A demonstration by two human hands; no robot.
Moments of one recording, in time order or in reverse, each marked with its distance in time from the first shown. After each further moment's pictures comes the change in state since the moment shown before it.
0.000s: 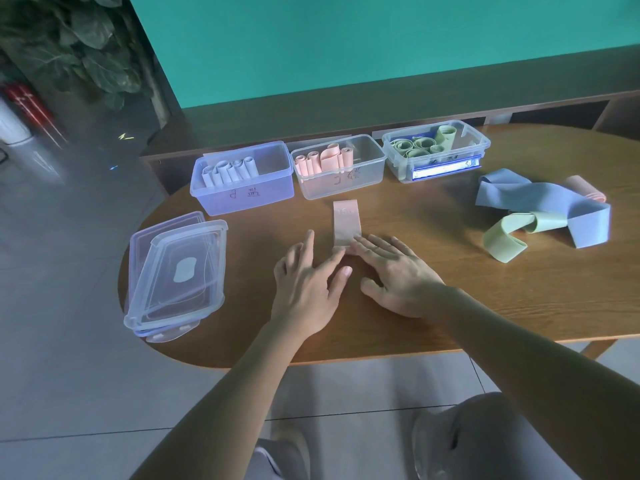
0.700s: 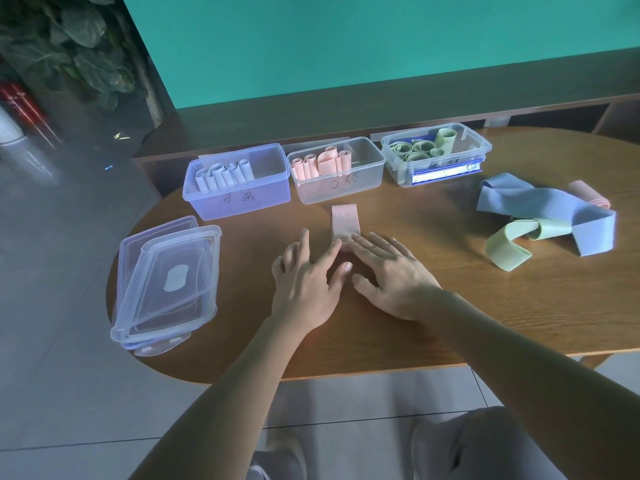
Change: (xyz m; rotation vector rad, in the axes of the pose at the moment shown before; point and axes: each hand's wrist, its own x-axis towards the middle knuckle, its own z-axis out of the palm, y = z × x) left_hand 0.024 0.000 0.008 0.000 -0.025 -0.048; right_hand 0.011 -0.001 -0.003 0.011 0.041 0.038
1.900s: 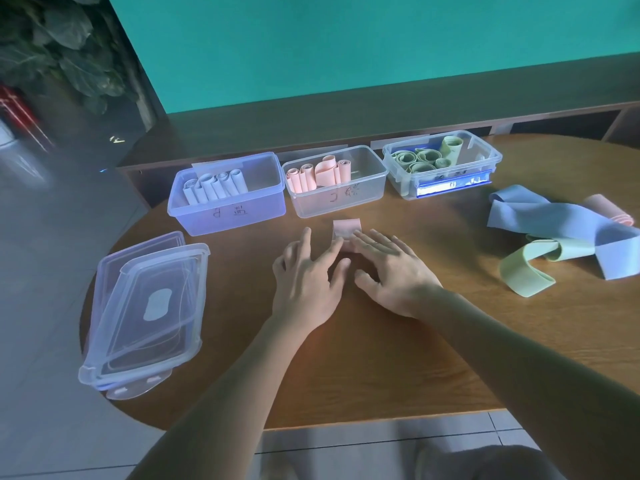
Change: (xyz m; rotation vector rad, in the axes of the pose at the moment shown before) left_hand 0.049 -0.001 0.012 -0.037 0.061 0.004; right_hand 0.046 0.025 0.001 0.058 0.052 0.047
